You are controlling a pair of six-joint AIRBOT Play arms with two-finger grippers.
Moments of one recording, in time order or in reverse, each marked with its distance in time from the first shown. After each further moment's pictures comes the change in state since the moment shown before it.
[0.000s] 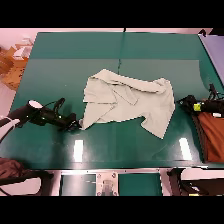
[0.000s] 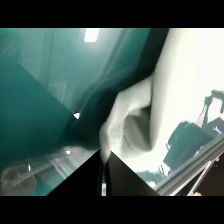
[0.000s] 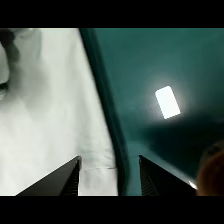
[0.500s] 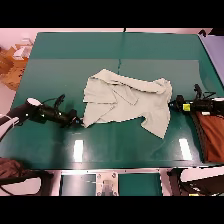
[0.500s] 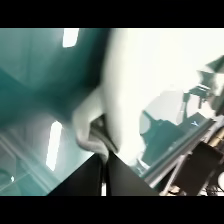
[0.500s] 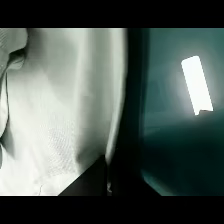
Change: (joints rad) left arm 0.000 0.001 0.063 -0.101 -0.074 0.049; right arm 0.117 -0.097 0.023 0.020 0.061 -0.004
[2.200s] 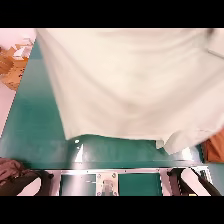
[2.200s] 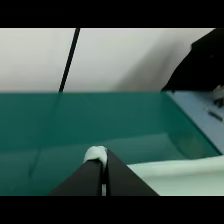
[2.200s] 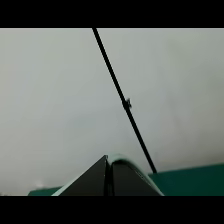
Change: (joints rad) left arm 0.000 0.343 0.978 0.327 0.162 -0.303; right arm -0.195 0.697 0.649 0.339 -0.052 0.155
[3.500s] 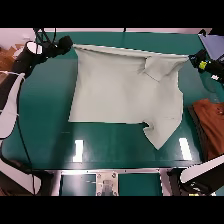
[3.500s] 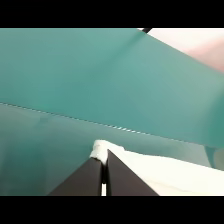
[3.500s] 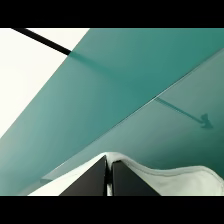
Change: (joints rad) left arm -0.085 -0.694 -0.014 -0.122 0.546 0.076; right arm 0.243 -0.909 0.013 0.062 -0.261 -0.158
